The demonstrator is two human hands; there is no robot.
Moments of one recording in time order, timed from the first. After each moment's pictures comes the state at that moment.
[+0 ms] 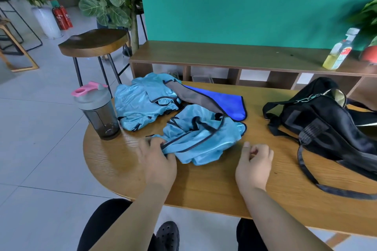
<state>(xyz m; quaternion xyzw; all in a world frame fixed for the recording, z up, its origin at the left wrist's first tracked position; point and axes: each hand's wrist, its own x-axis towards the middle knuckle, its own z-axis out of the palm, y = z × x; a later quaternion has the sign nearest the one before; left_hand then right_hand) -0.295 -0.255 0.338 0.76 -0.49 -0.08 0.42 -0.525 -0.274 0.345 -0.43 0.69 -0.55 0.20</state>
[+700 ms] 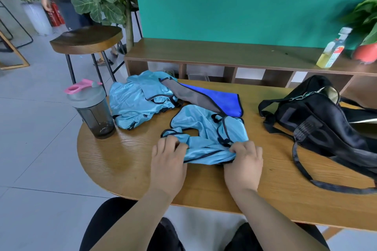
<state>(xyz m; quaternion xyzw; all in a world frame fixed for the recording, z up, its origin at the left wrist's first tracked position) -0.313 -0.243 0.340 0.65 -0.71 0.09 0.25 -0.521 -0.268 0.335 -0.61 0.71 -0.35 0.02</state>
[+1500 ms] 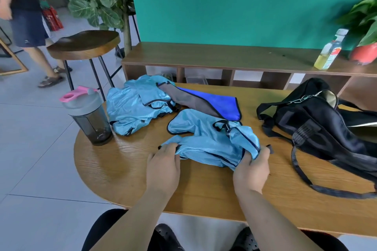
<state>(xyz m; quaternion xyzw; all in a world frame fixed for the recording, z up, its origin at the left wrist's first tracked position) -0.309 -0.265 0.331 0.70 -0.65 0.00 0.29 -0.528 -0.272 0.359 -0.34 0.71 -0.56 0.24</state>
